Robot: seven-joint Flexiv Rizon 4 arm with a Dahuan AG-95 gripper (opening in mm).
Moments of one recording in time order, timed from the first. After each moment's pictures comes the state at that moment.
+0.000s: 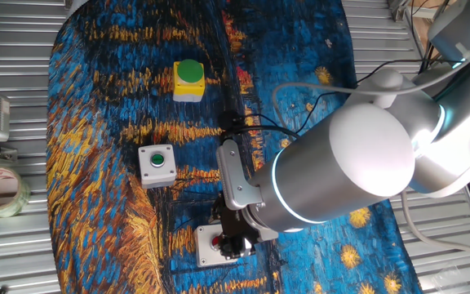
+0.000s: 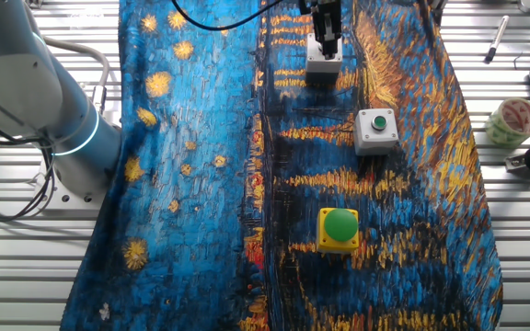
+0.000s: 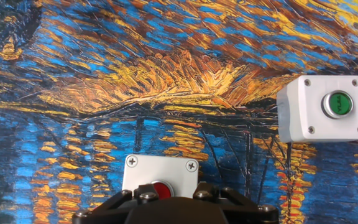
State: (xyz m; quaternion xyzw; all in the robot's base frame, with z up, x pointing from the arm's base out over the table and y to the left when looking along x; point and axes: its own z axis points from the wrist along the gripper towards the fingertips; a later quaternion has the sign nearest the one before) arm 0.485 0.214 0.102 -0.04 1.00 0.01 0.09
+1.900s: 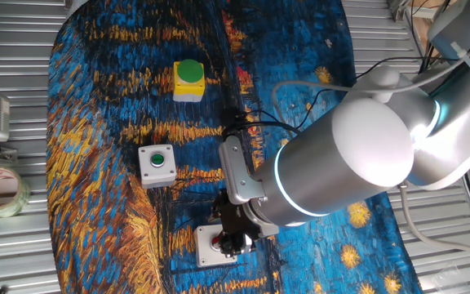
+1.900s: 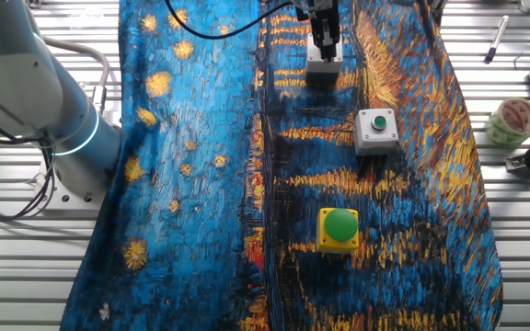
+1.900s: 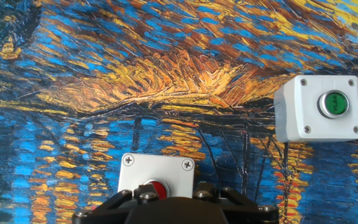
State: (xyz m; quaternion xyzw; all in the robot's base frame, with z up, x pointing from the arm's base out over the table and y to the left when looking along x) arm 0.484 0.210 0.095 -0.04 0.99 0.02 0.10
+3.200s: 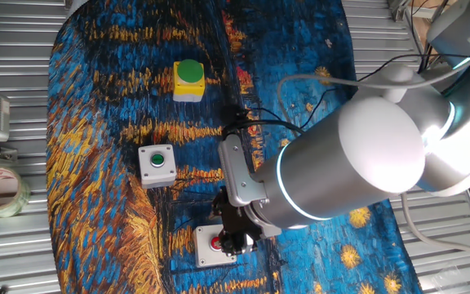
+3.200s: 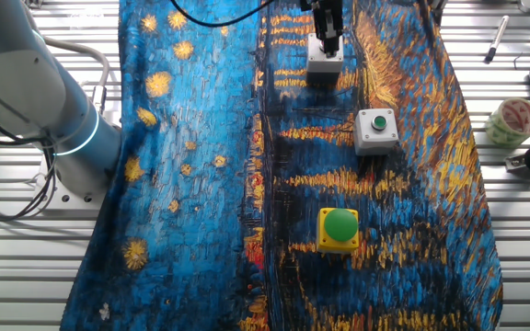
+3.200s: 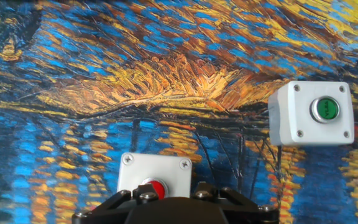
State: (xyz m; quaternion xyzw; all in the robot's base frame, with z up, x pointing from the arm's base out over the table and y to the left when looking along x) arm 0.488 0.210 0.123 -0.04 0.99 0.00 0.09
